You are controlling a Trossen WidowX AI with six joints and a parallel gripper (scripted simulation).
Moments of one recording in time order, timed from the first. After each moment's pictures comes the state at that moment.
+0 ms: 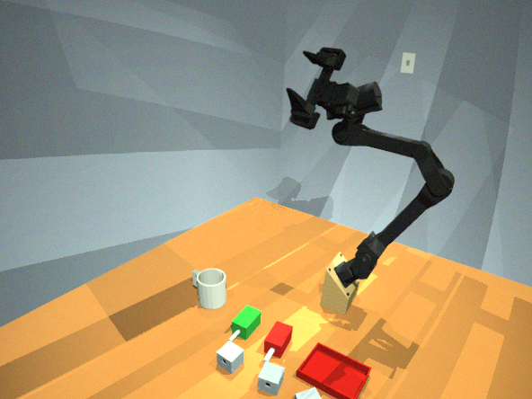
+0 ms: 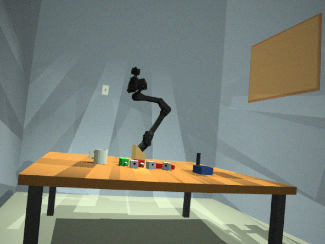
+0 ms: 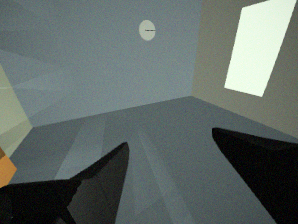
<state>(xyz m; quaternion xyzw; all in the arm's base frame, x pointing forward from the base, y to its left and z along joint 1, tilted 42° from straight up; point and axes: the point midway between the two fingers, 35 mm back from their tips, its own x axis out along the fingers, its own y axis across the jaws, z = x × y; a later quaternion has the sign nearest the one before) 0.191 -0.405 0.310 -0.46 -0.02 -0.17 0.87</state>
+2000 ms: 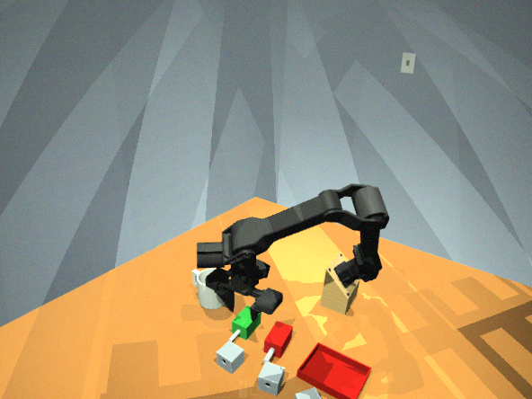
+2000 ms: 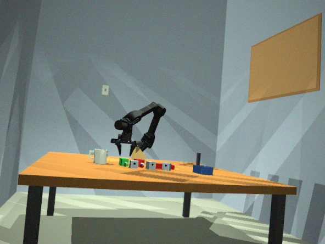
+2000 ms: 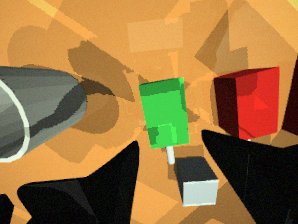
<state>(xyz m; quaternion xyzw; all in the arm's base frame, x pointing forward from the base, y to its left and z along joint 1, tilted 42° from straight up) 0.287 -0.071 -0.103 -0.65 -0.33 0.67 0.17</state>
